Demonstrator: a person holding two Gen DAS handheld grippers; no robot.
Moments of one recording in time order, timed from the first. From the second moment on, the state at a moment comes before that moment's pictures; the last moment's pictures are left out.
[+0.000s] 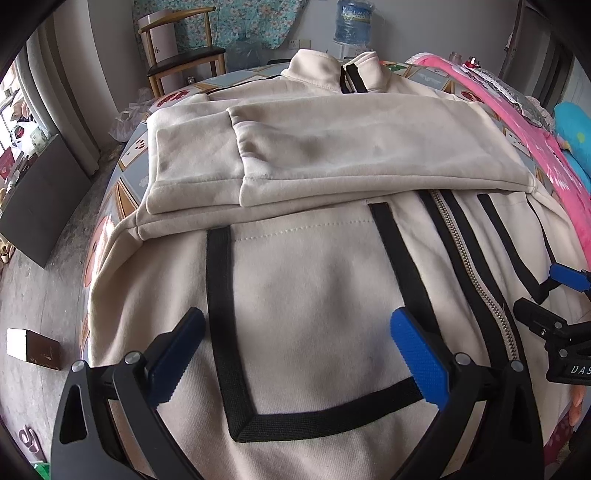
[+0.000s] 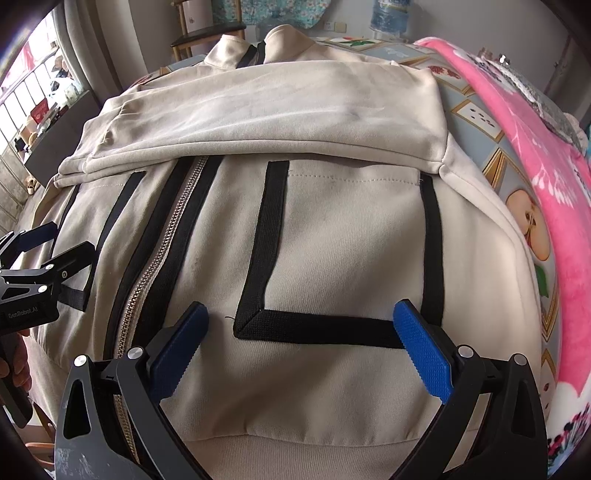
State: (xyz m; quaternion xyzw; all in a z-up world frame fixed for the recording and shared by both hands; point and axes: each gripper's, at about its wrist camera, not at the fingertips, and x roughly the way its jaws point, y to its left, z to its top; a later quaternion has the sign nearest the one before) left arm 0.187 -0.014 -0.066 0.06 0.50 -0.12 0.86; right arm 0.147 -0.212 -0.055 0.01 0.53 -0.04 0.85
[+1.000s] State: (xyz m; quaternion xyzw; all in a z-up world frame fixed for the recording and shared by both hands) left arm 0.188 -0.014 -0.066 0.06 0.50 -0.12 0.86; right arm 0.145 -0.215 -0.055 0.00 0.52 -0.04 0.85
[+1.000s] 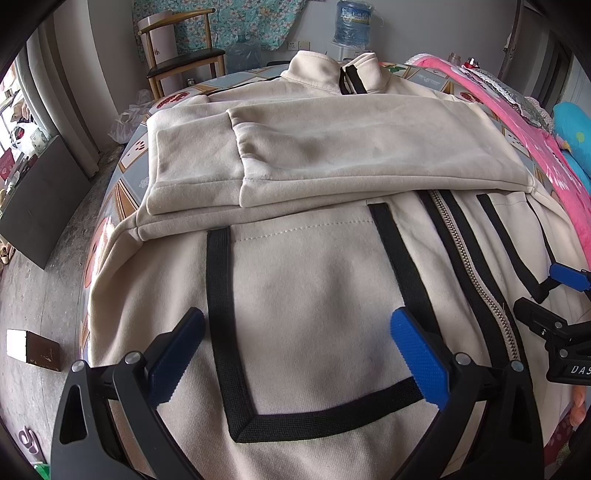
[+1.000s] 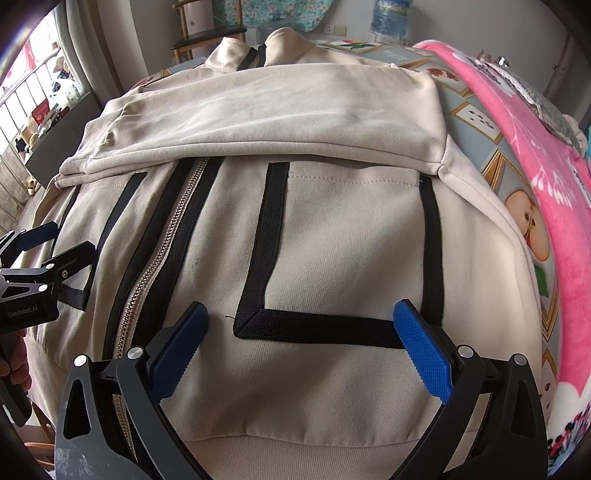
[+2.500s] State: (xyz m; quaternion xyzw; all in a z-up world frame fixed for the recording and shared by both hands) left arm 0.536 -0.095 -0.004 -0.03 0.50 -0.12 0.86; right arm 0.530 -0.284 -0.010 0.17 0.59 0.07 0.79
